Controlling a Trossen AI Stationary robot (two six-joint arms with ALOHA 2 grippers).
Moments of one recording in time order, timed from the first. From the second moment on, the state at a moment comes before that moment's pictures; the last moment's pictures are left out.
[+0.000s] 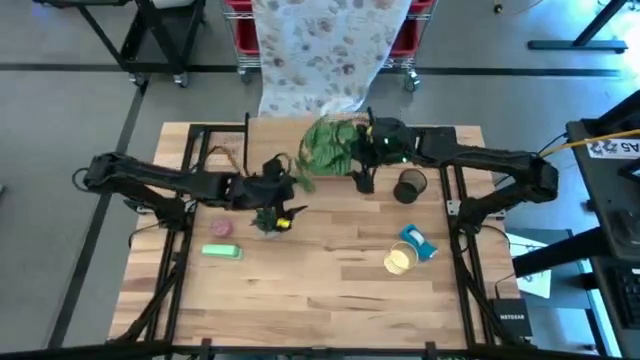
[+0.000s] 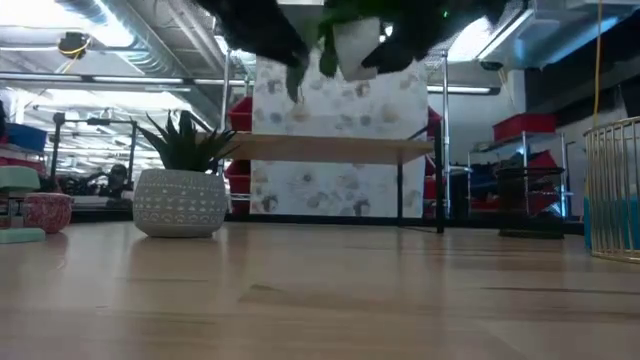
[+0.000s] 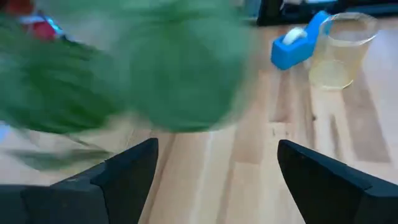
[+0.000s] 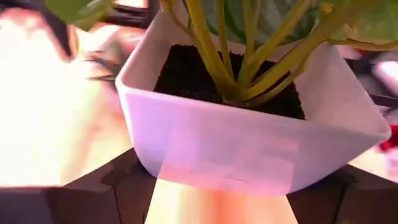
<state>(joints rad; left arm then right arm) -0.16 1.29 1.02 -0.27 -0.50 0.00 -0.23 1.37 1.12 -0.31 -0.19 -0.29</state>
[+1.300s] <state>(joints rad) -0.81 1.14 1.05 -0.28 -1.05 -0.29 0.22 2.21 1.20 0.59 -0.22 0.05</state>
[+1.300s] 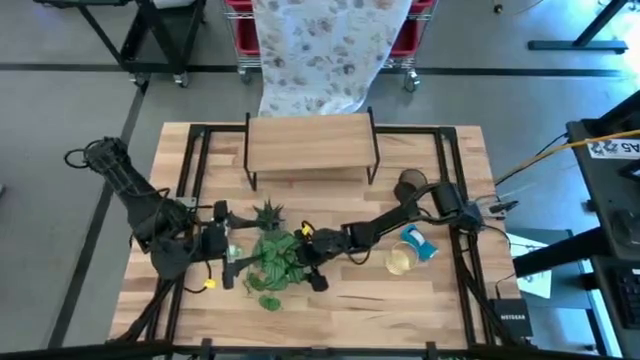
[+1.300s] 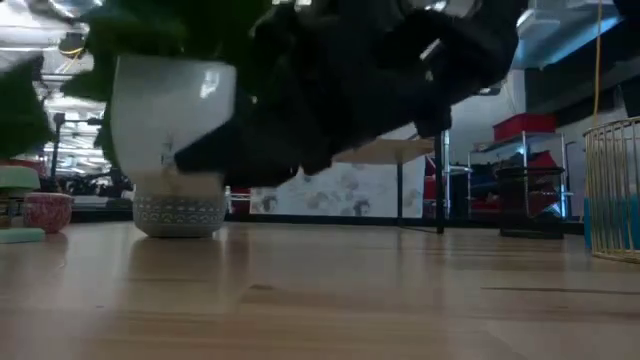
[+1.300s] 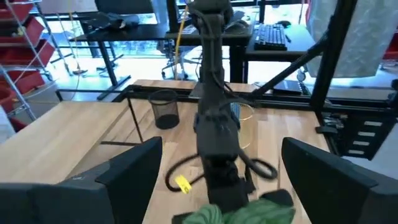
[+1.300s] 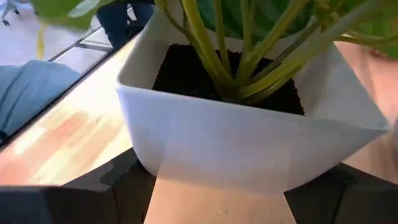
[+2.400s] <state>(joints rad) -0.82 1.14 1.05 -0.41 -1.08 -0.49 0.22 2.29 1.46 0.09 -0.22 0.04</state>
